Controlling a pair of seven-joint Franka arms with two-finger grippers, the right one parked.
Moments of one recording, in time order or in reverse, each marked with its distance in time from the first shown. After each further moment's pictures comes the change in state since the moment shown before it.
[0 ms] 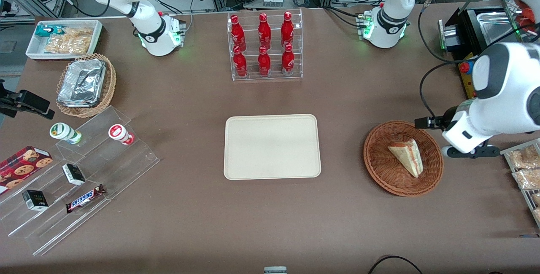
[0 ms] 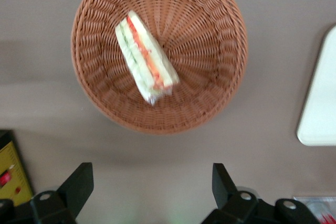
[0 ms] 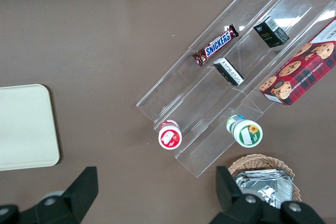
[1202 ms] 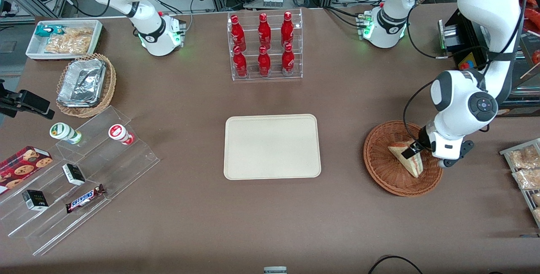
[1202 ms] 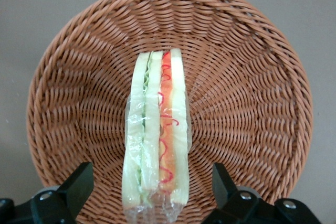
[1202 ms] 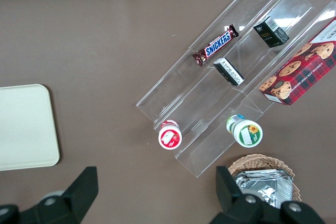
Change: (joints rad) arm 0.044 0.036 -0.011 -0.419 -0.001 0.711 -0.608
